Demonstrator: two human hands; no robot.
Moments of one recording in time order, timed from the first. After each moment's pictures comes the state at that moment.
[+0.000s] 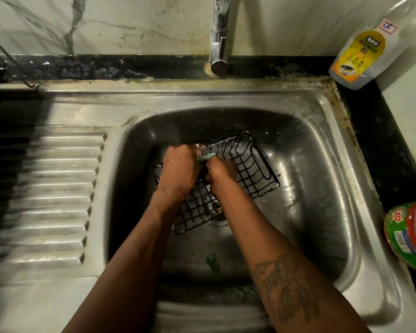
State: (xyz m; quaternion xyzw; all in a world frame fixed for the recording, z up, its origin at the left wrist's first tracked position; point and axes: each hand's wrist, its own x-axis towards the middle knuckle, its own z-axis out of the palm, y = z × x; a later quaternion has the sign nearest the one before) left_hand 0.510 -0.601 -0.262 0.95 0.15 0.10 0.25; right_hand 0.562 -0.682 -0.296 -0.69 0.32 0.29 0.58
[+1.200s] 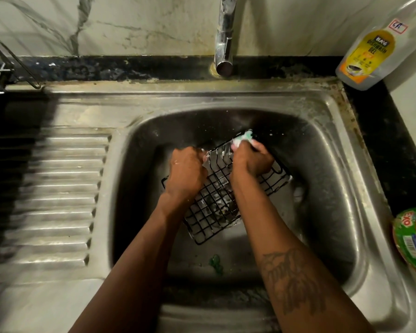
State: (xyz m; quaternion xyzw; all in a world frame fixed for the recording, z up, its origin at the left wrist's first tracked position) left_hand 0.509 -0.604 -0.269 0.94 0.19 0.04 0.29; right_hand 0.602 -0.703 -0.291 -0.60 0.37 -0.02 0.71
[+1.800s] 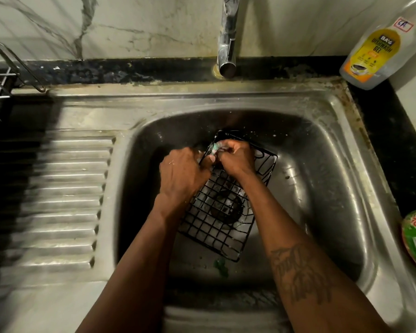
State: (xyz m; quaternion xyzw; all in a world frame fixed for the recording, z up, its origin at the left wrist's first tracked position) left_hand 0.505 -0.598 -0.256 0.96 0.24 0.05 0.16; right_hand 0.603 -0.705 -0.304 -0.82 0.00 0.22 0.53
